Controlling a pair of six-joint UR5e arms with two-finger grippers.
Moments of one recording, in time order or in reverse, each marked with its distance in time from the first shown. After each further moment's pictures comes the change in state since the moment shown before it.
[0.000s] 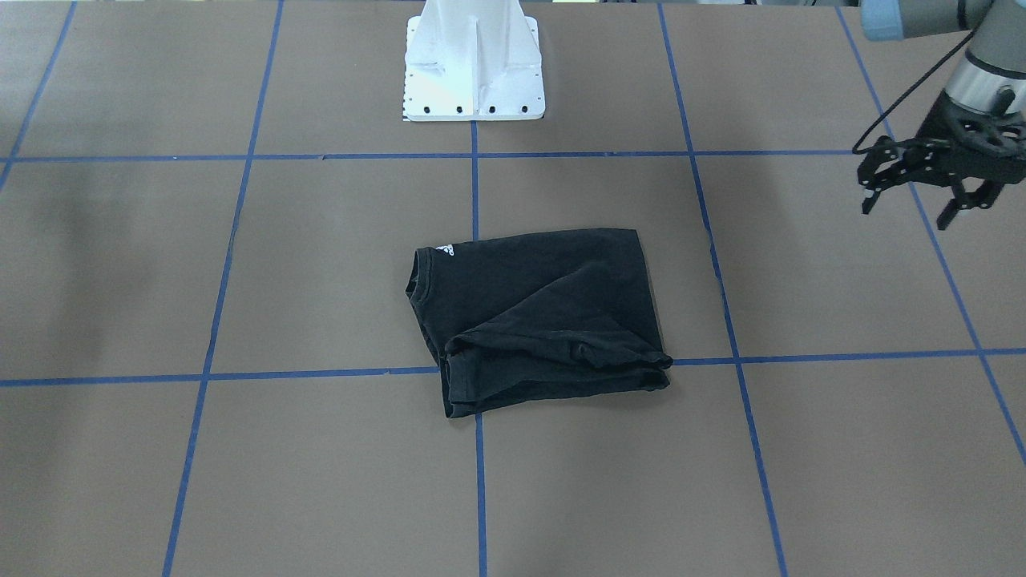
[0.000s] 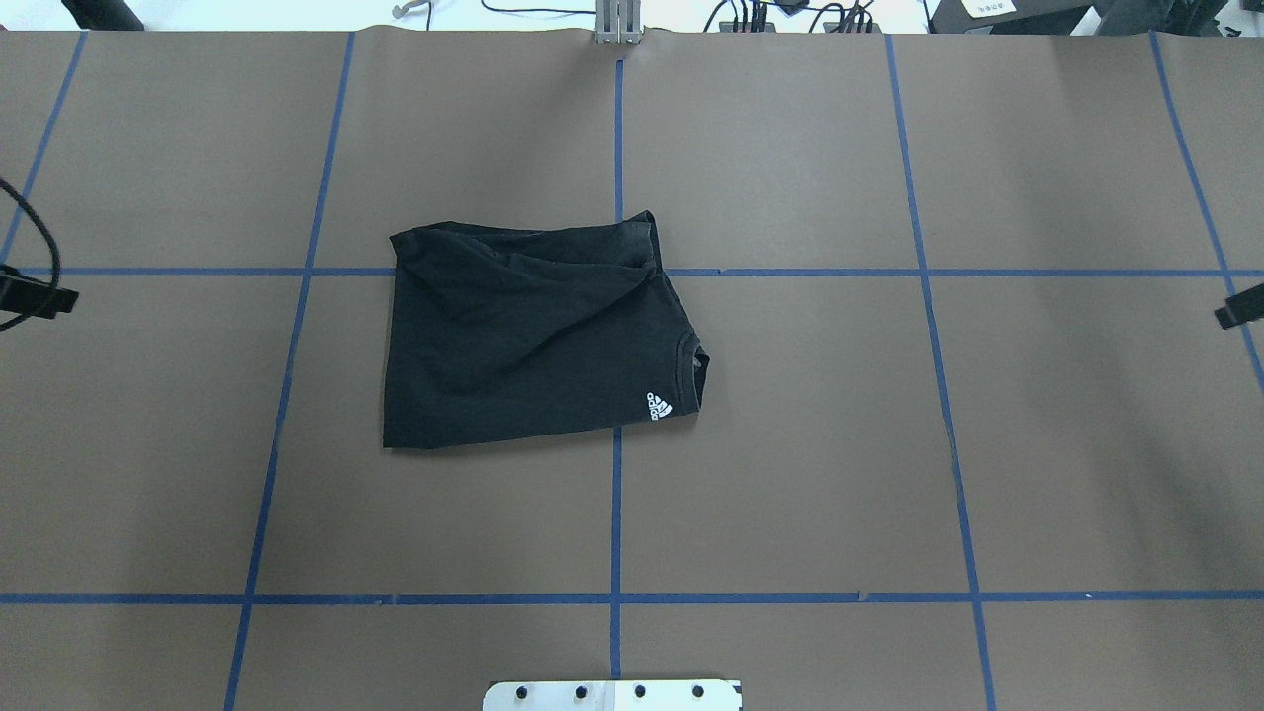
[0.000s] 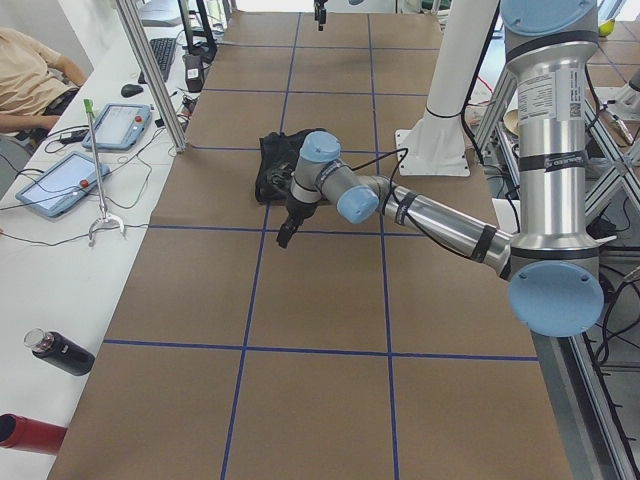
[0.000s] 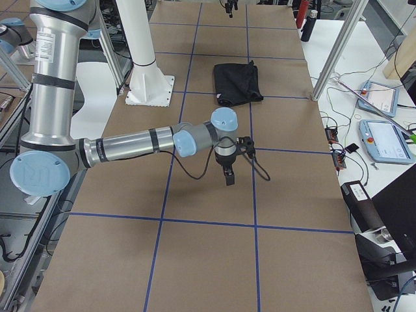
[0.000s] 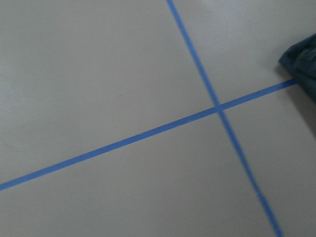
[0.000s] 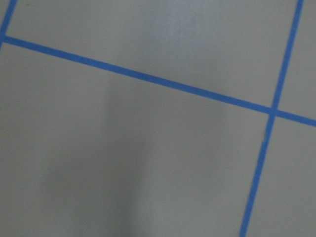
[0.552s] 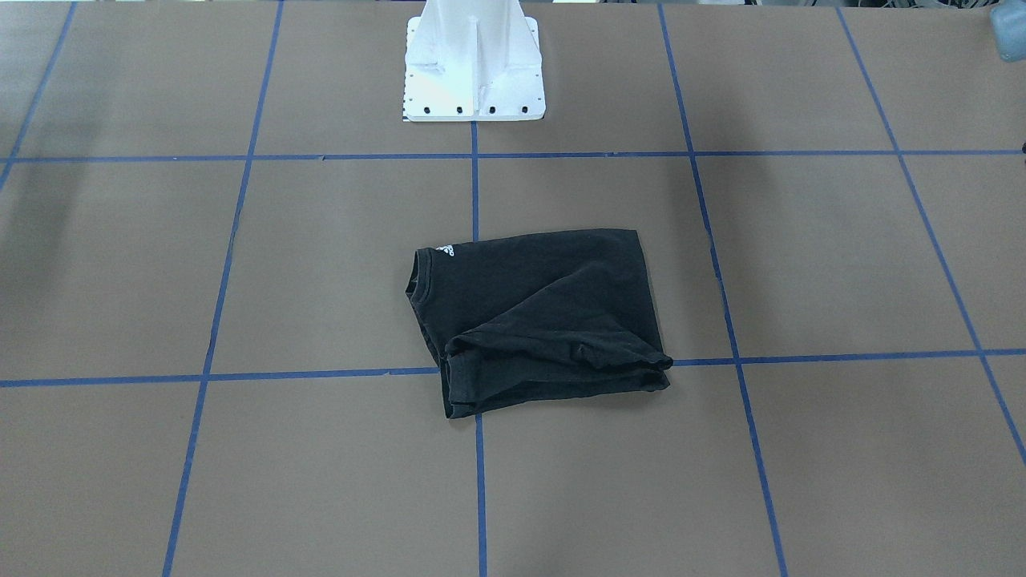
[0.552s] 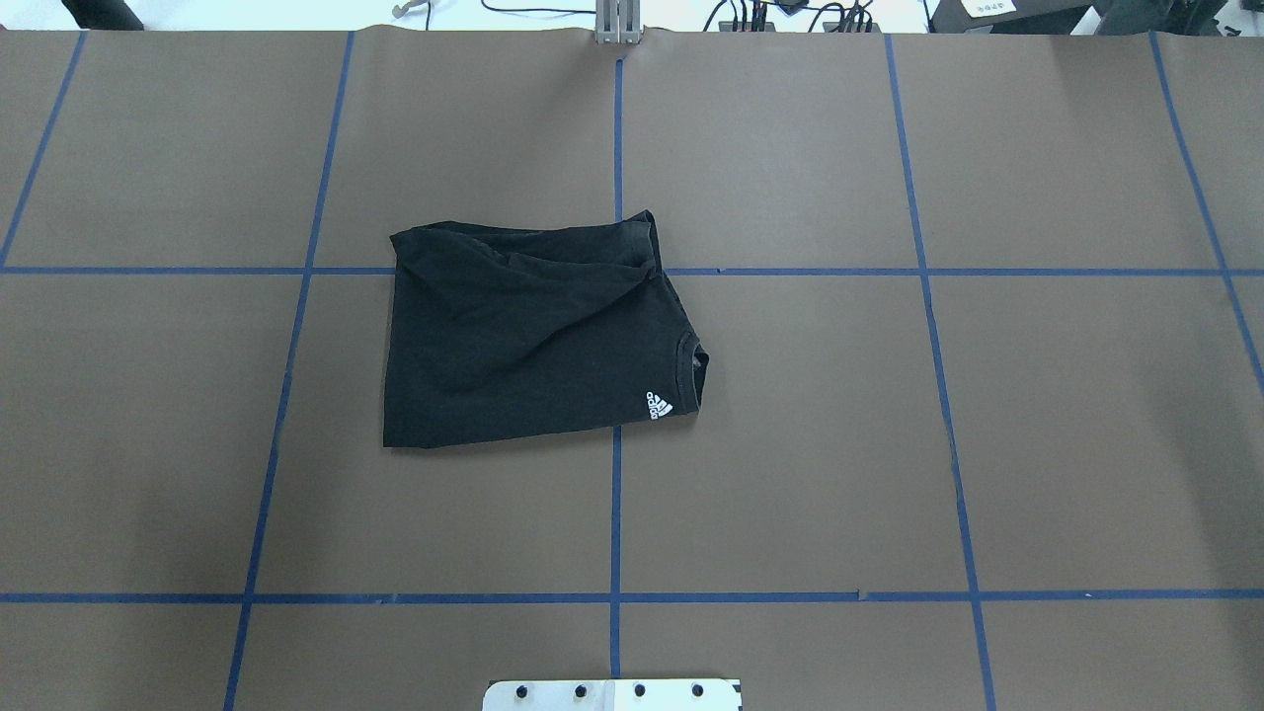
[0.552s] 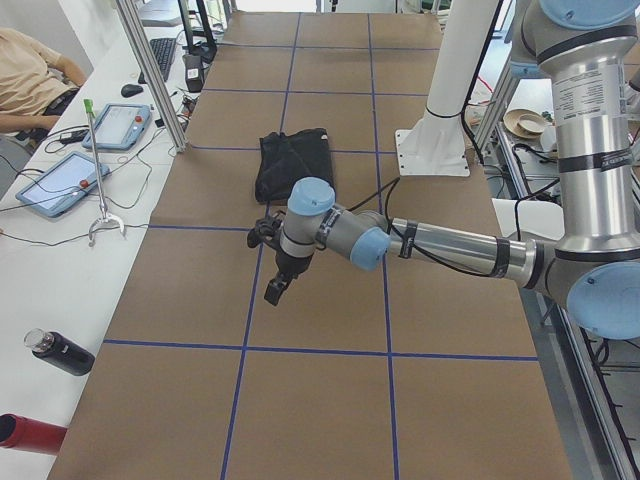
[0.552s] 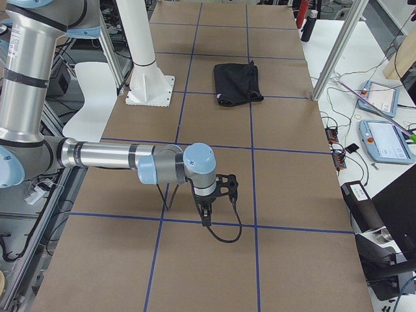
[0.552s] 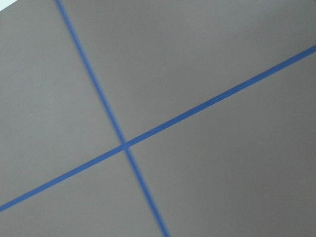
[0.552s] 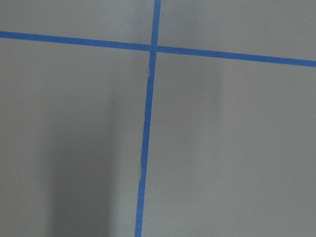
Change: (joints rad) left arm -0.323 0.062 0.222 0.002 -0.112 0.347; right arm 0.227 -0.063 -0.027 -0.114 0.024 -0.129
